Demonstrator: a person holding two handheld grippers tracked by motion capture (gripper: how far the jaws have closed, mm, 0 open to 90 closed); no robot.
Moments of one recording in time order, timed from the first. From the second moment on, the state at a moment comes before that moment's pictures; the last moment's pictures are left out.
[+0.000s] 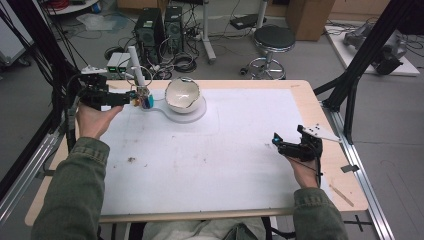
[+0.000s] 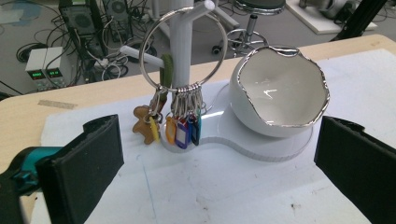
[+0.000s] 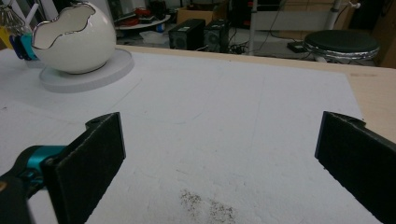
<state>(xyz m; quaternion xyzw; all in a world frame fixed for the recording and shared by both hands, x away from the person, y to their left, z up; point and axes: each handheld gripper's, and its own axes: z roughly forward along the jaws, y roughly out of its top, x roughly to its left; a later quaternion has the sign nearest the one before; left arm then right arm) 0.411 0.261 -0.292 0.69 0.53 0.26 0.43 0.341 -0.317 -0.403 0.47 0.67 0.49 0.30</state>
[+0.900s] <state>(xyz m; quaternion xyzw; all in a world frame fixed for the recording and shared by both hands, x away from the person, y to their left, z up) 0.386 0.271 -0.329 0.67 0.53 0.28 0.44 0.341 -0.315 -0.403 0.47 0.67 0.49 0.30</state>
